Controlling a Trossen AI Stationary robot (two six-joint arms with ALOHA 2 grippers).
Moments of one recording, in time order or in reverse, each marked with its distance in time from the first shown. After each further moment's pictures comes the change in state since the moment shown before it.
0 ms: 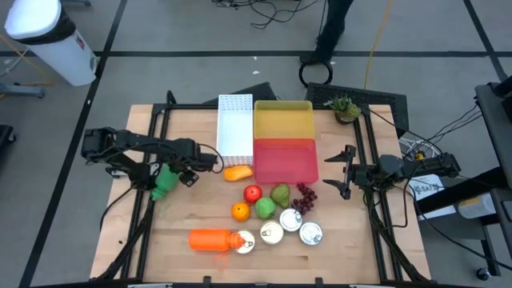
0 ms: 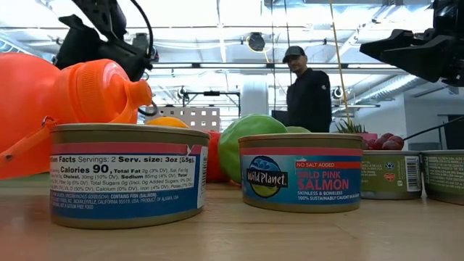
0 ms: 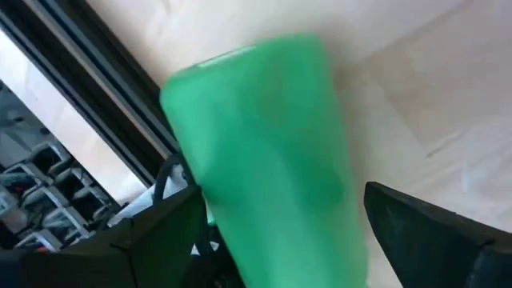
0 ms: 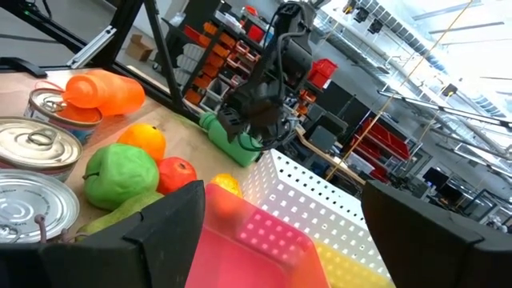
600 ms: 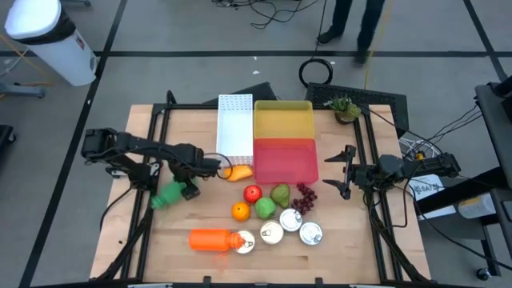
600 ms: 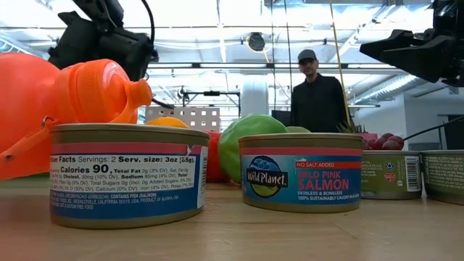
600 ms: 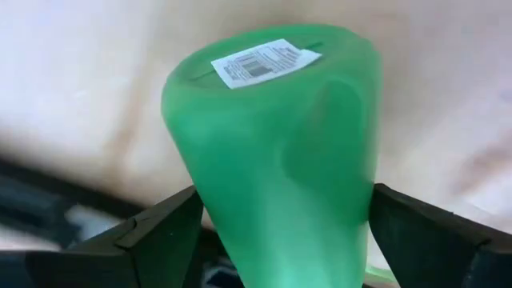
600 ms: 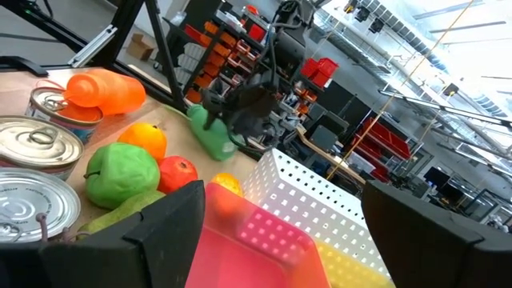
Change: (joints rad) left arm -0.108 0.006 0.008 0.205 0.269 0.338; right arm 0.000 0.000 0.000 -0.001 0.000 0.000
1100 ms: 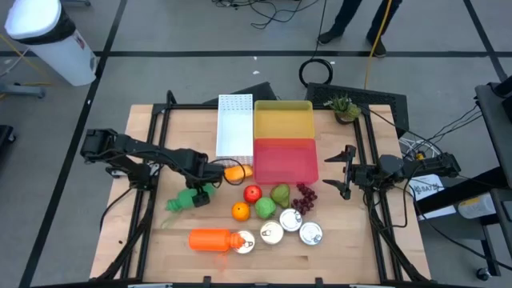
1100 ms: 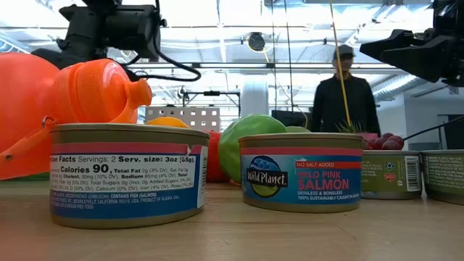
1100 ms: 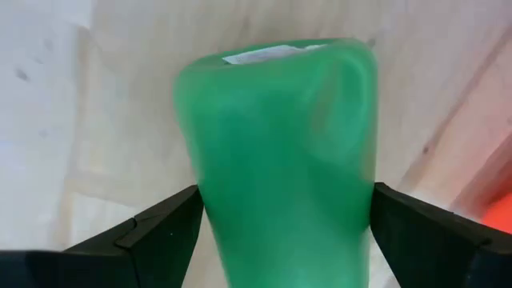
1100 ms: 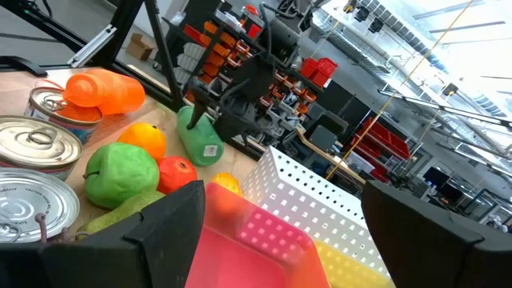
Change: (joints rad) left arm -0.089 0.006 0.042 0.190 0.029 0.013; right arm 0.000 0.000 0.000 0.000 0.000 0.000
